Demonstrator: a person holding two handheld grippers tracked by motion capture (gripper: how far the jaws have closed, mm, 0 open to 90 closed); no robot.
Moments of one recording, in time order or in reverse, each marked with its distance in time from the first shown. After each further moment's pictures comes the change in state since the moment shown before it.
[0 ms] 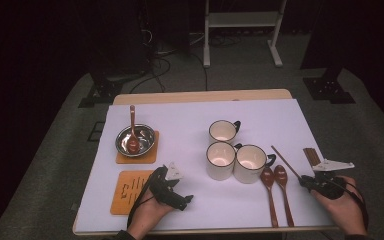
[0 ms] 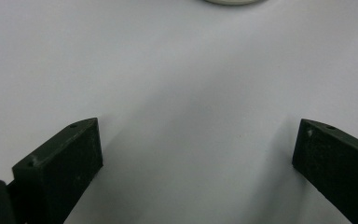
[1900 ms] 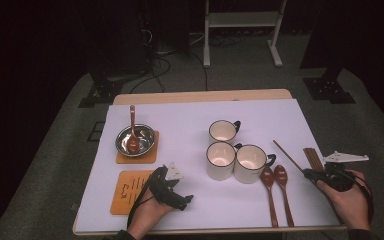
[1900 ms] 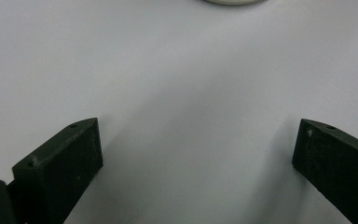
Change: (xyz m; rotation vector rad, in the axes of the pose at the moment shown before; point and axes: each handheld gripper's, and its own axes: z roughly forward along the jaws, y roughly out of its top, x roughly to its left) left arm 0.000 0.000 0.000 0.000 0.001 0.001; right arm -0.019 0.013 -0.014 -0.065 0.059 0.092
